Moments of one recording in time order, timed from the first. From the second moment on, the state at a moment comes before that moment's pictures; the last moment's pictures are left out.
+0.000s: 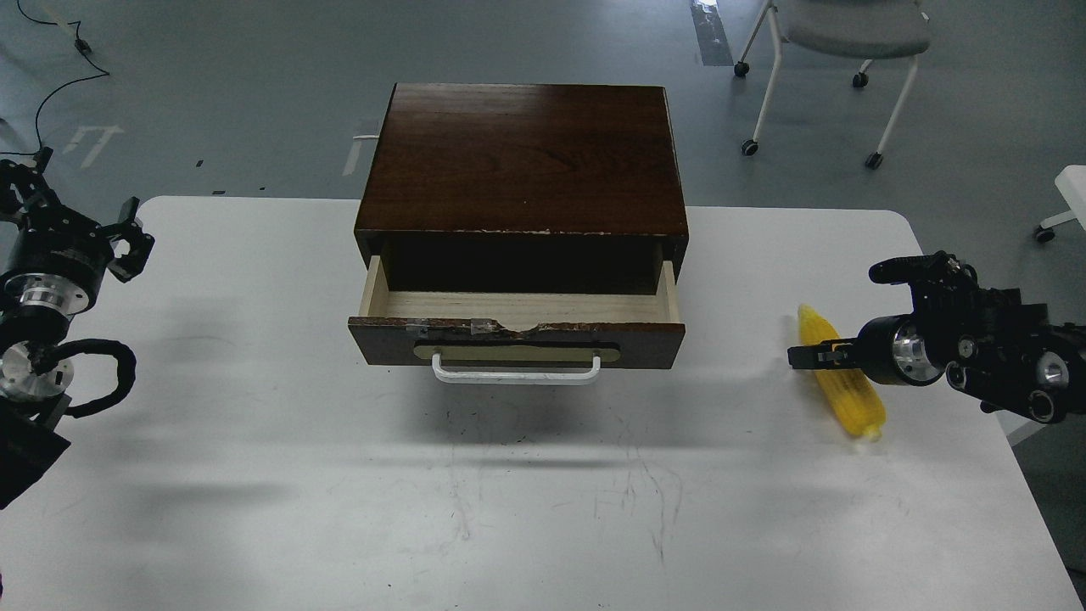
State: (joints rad) left arm -0.72 0.46 -0.61 -0.27 -0.31 -0.49 -0.44; right arm 1.16 -0.57 -0.48 0.82 -1.04 0.22 0.22
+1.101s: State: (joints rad) left arm -0.74 0.52 -0.59 -0.27 -0.30 -0.49 -0.40; right arm 1.84 -0.20 -0.48 1.22 -1.53 0.14 0.22
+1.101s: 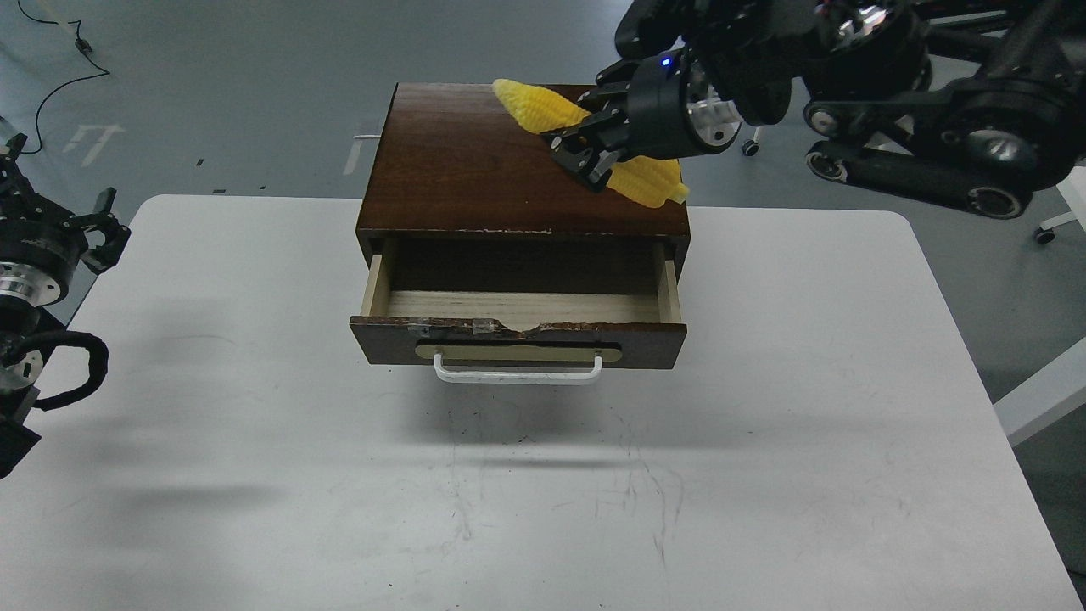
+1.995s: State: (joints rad) left arm -0.73 0.54 -0.59 -0.27 -0.30 -0.49 -0.40; right arm 1.83 -0.08 -0.58 1.19 -1.54 0.15 0.25
